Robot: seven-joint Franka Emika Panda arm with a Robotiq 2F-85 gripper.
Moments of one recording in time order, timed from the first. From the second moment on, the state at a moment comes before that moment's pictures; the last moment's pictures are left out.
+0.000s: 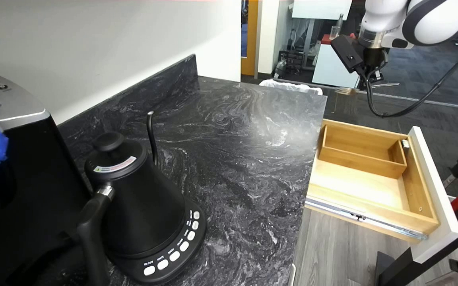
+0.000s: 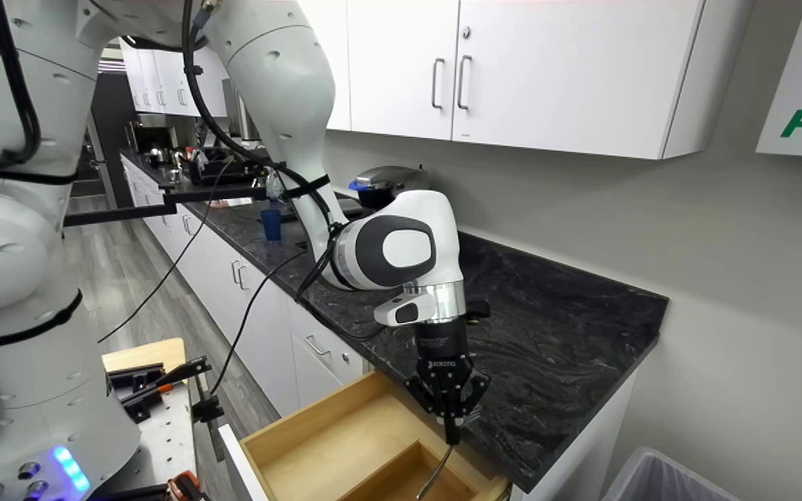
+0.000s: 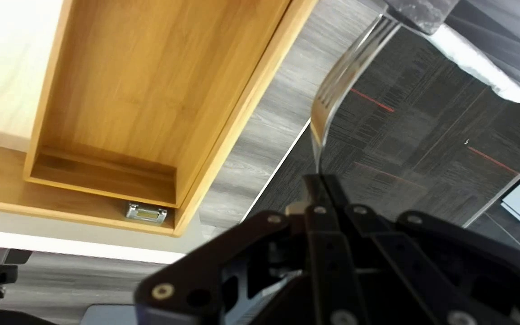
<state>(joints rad) 0.14 0.38 -0.58 -2.36 -0.53 2.74 2.60</state>
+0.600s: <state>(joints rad) 0.28 0.44 -0.67 -2.41 -0.41 2.81 2.60</state>
